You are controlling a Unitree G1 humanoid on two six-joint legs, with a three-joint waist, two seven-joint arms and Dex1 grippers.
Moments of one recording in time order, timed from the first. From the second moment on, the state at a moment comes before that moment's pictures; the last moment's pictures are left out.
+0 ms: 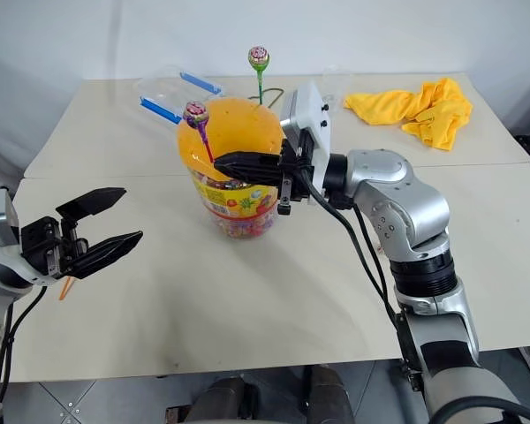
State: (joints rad) left arm -0.10 0.72 0.50 -0.31 -0.86 0.39 -1.00; right arm -0.90 -0.42 0.10 -0.15 0.61 0.60 0.95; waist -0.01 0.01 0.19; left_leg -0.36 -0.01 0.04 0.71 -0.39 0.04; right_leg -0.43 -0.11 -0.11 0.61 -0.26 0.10
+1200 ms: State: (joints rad) left arm -0.13 0.77 0.38 -0.32 -0.77 0.33 -1.11; right arm -0.65 -0.87 -0.05 0.31 0.28 0.42 0.94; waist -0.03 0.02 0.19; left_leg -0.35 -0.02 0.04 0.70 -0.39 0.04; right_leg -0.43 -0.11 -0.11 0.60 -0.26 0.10
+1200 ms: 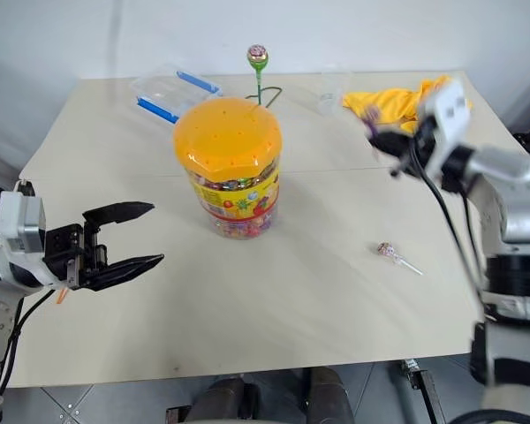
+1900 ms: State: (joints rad) left arm -0.16 0.72 0.45 -0.30 -0.84 0.34 -1.04; right arm -0.58 -0.85 -0.14 0.38 0.35 0.23 1.16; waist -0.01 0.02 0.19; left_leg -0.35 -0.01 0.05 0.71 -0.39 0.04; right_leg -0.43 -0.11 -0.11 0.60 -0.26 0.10
